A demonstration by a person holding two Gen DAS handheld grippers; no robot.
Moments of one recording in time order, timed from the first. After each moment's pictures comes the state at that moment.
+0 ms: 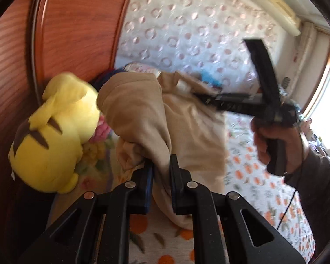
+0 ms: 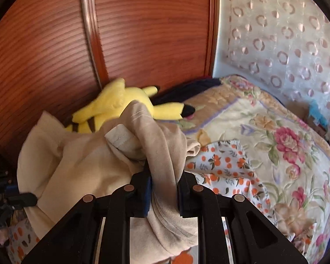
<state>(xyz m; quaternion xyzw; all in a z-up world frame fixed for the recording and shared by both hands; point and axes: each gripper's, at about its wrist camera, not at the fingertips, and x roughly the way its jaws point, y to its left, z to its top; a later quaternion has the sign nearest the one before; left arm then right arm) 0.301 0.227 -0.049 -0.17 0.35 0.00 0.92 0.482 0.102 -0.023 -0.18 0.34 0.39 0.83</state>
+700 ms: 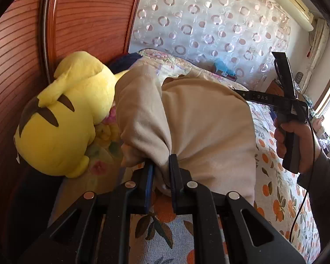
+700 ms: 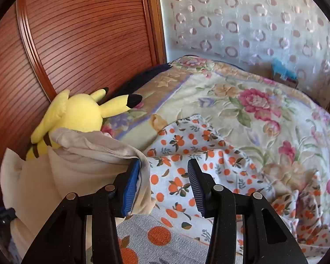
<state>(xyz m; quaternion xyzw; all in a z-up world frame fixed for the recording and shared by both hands) 0.291 0.232 -0.075 -0.16 0.38 0.03 0.91 0.557 0.043 -0.075 -0.09 0.38 0.27 0.88</state>
